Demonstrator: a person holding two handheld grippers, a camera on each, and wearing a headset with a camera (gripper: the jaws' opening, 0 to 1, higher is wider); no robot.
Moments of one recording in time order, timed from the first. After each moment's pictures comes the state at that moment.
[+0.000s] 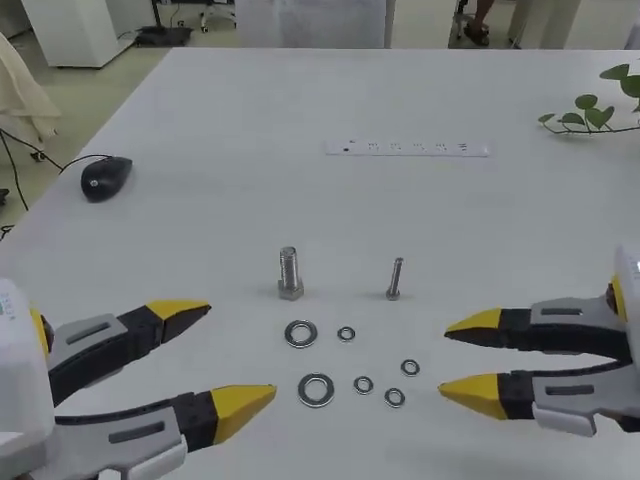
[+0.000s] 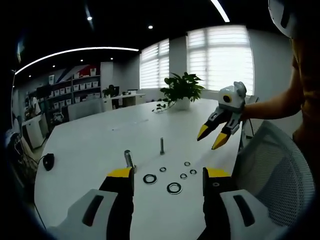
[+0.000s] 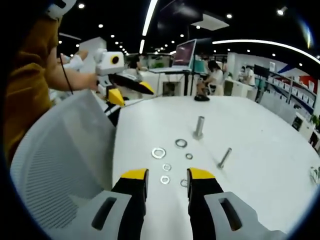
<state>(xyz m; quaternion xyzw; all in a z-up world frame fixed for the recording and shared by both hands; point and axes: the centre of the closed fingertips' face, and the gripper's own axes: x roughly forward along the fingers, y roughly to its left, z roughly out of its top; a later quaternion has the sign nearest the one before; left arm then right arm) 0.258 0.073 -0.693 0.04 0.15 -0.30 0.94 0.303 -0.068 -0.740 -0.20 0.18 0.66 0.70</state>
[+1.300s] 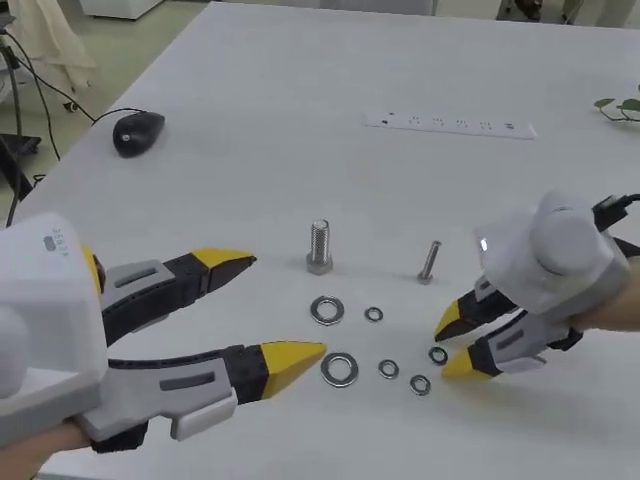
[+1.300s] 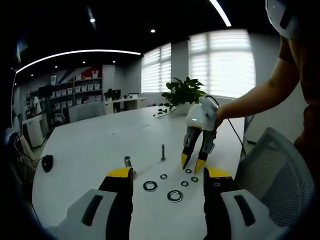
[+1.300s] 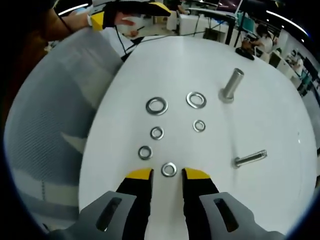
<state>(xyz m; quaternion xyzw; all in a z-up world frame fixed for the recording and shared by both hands) 0.269 0.069 -0.689 0.03 0.14 -0.30 0.94 0.332 -0.054 -0.825 -0.42 0.30 0.70 0.50</state>
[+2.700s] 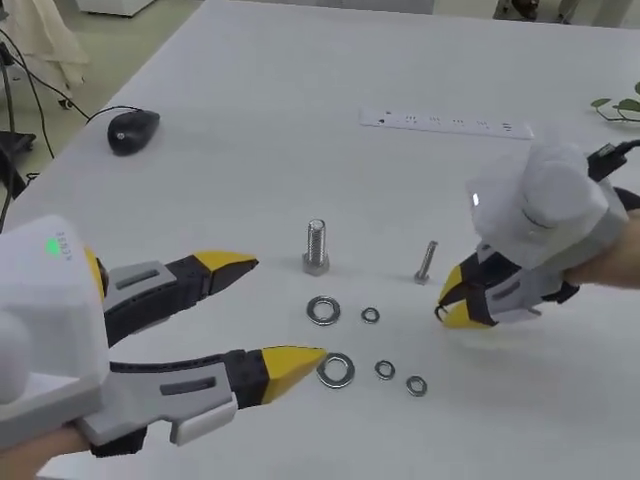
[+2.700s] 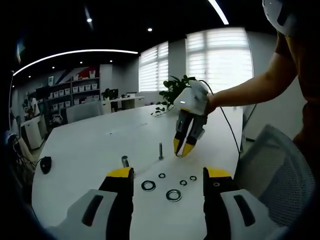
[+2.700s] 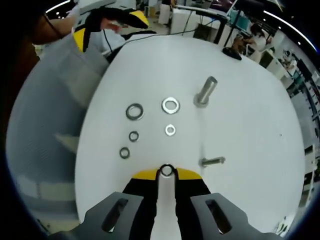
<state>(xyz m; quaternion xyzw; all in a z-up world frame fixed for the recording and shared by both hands) 0.270 0.064 -0.692 0.04 0.14 -0.31 0.94 0.376 -0.046 -0.780 -0.45 0.30 0.65 0.54</state>
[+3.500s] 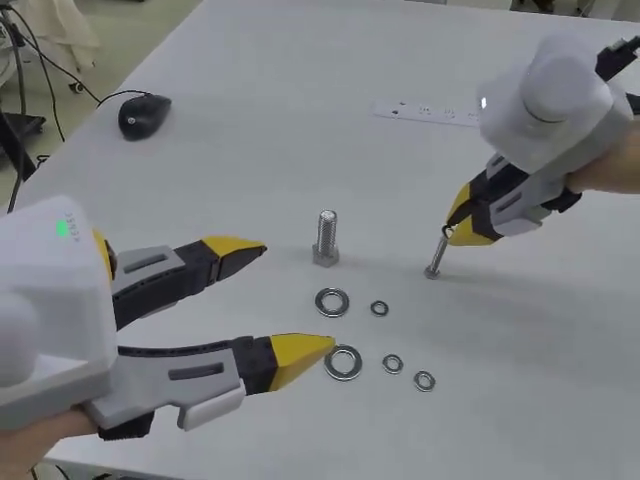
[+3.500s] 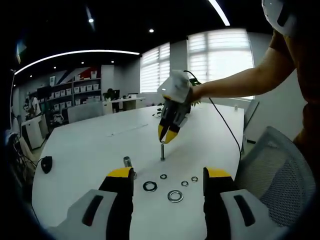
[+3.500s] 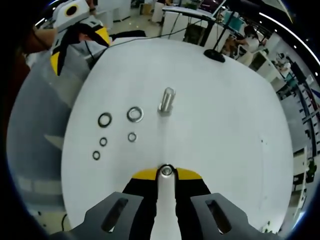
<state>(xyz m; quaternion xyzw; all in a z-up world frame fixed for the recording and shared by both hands) 0.270 0.067 -0.691 0.04 0.14 -0.30 0.94 0.424 -0.024 -0.758 -0.47 0.28 0.63 0.55</state>
